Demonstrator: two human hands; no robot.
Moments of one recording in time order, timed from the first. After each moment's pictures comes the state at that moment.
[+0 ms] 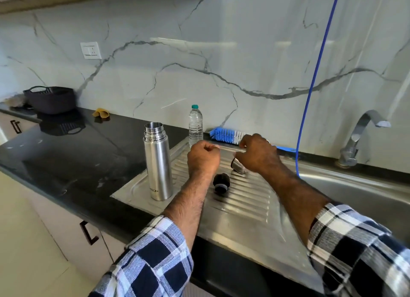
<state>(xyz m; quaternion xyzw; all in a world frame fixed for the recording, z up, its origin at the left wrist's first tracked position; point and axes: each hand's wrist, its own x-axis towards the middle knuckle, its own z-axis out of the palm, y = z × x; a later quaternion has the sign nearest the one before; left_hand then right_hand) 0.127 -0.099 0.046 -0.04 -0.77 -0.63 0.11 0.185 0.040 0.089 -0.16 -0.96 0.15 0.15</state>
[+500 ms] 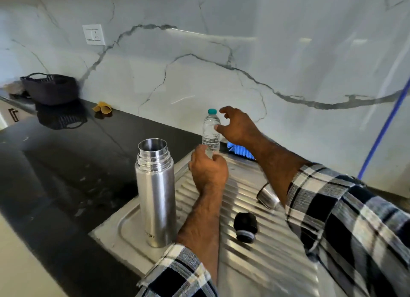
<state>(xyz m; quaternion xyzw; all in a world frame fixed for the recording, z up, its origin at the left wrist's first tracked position) -0.011 -0.076 0.009 0.08 -0.78 -0.60 0.19 -0.045 0.023 0.111 0.00 -0.95 0.25 0.19</state>
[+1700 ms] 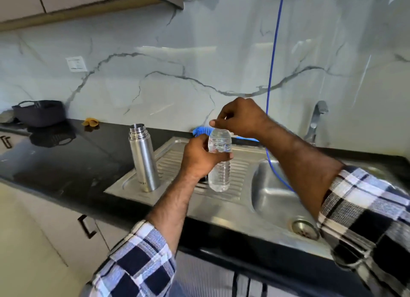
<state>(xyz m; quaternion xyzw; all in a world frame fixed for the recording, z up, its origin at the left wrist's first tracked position) 0.212 -0.096 0.073 -0.25 -0.78 -0.57 0.06 0.266 0.060 0.185 0.01 -0.94 0.23 0.25</state>
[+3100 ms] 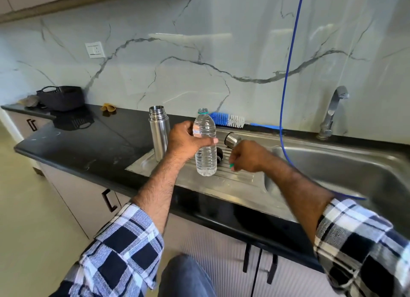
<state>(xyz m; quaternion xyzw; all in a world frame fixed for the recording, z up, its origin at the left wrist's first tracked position) 0.219 -0.180 0.080 -0.16 -0.81 -0.56 0.10 0.295 0.024 0.068 -0.04 -0.98 0.18 0.03</state>
